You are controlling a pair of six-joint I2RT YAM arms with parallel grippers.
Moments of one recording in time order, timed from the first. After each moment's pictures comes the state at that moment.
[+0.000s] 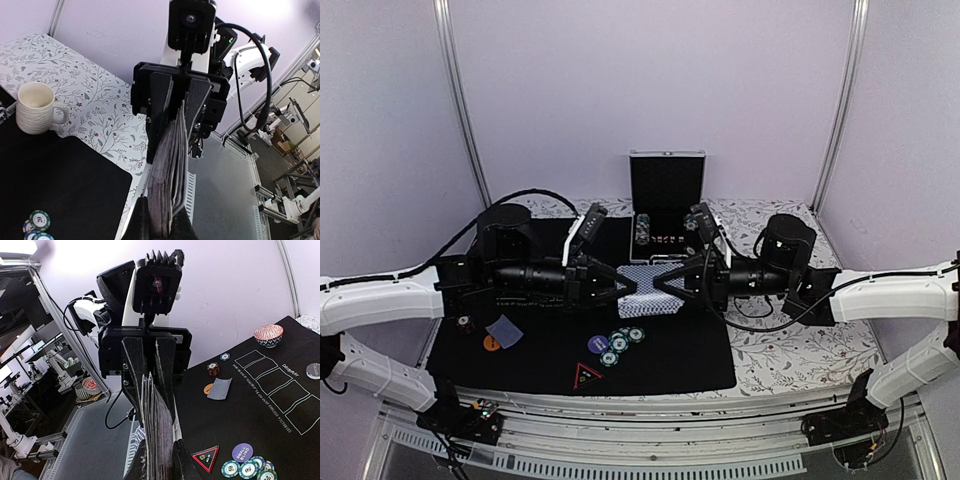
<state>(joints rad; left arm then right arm) -0.94 1.19 0.84 0.13 0.52 -0.46 0.93 1.37 0.77 0.60 -0.64 0.45</state>
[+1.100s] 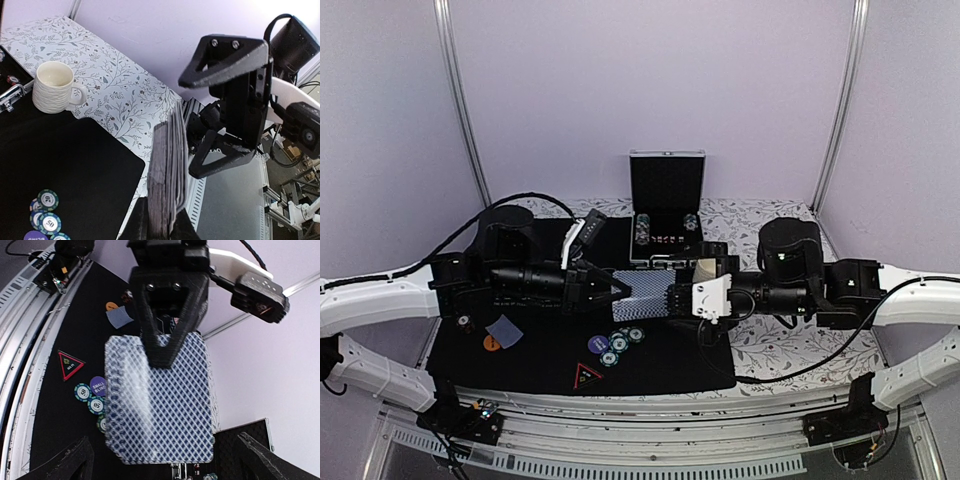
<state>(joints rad) -0.94 1.17 0.86 -0.01 0.45 -0.45 1.18 1.19 0.96 -0.12 0.04 -0.85</state>
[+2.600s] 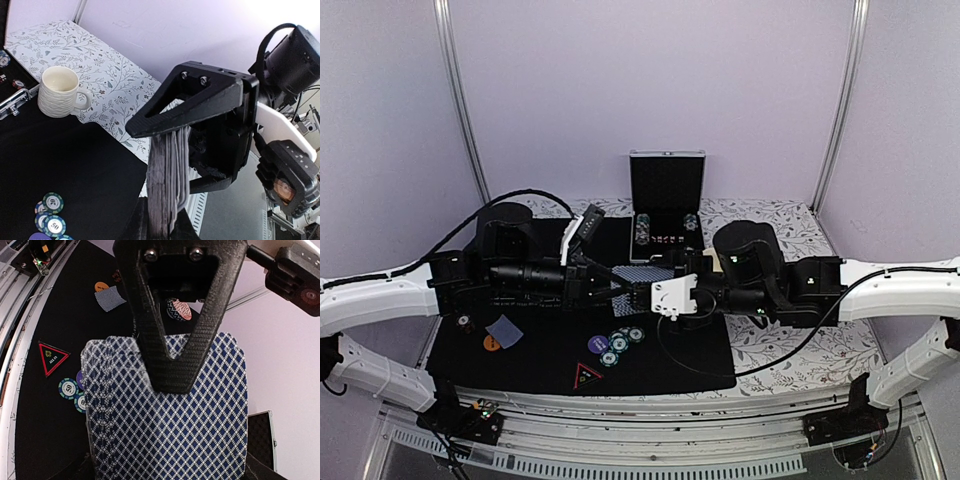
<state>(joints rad) -0.94 1.17 0.87 -0.01 0.43 -0.44 1.20 1.38 1.06 -0.10 0.15 -0.86</state>
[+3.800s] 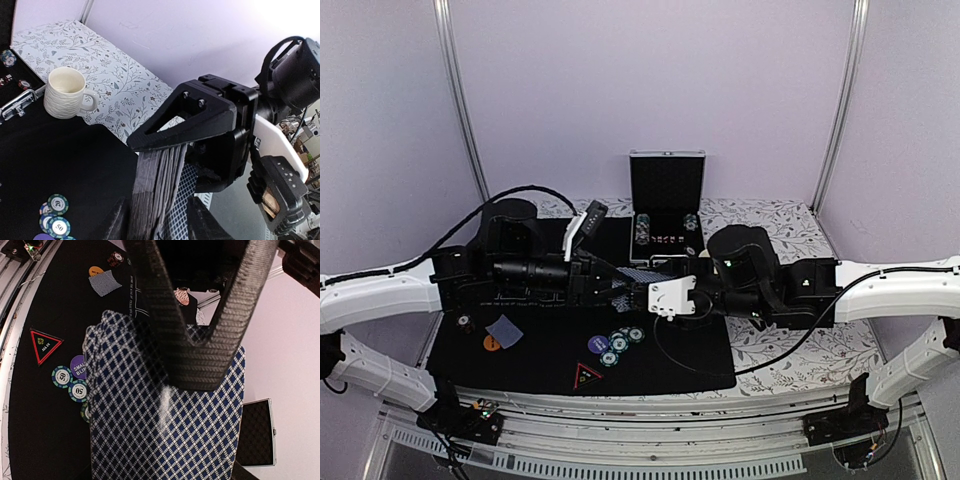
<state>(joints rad) -0.94 1.20 0.90 -0.04 0.40 -0.44 1.20 1.40 1.06 -0.12 0.22 -0.85</state>
